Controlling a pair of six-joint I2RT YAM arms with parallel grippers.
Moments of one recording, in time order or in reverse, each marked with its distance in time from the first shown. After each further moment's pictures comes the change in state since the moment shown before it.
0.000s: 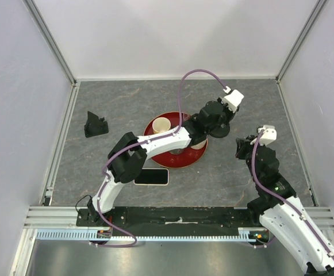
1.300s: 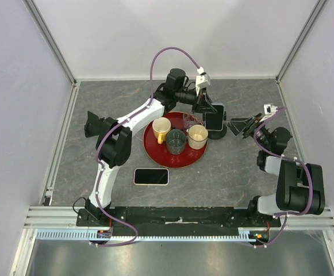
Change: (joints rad) left arm 0.380 0.016 0.096 -0.249 1.261 -0.014; right arm -0.629 0.925 -0.024 1.276 -1.195 0.423
